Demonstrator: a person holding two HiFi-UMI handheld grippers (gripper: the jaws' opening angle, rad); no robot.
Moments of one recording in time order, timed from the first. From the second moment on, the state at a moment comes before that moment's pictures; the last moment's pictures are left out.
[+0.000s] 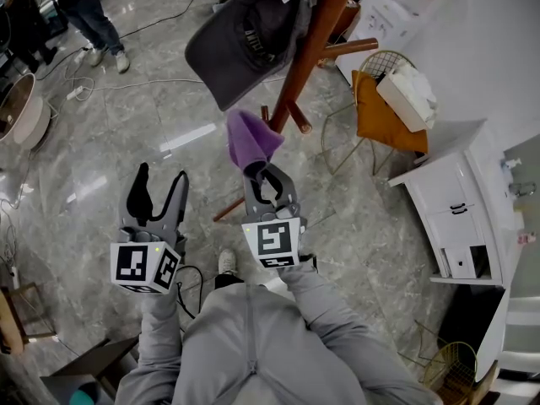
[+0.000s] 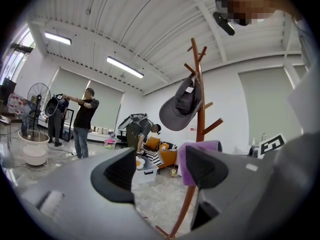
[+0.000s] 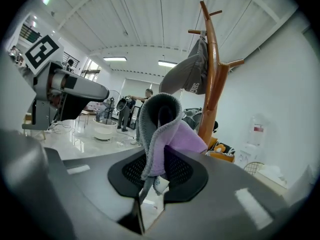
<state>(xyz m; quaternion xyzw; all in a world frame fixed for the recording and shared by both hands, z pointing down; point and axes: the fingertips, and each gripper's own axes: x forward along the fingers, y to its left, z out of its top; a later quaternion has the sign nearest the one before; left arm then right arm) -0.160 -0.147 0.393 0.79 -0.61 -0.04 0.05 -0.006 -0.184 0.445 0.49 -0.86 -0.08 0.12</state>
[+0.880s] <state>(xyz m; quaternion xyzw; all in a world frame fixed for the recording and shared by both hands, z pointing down) -0.140 -0.097 0.380 0.79 -0.61 -0.05 0.03 -0.009 -0.102 0.391 0.45 -0.88 -0.12 0.09</state>
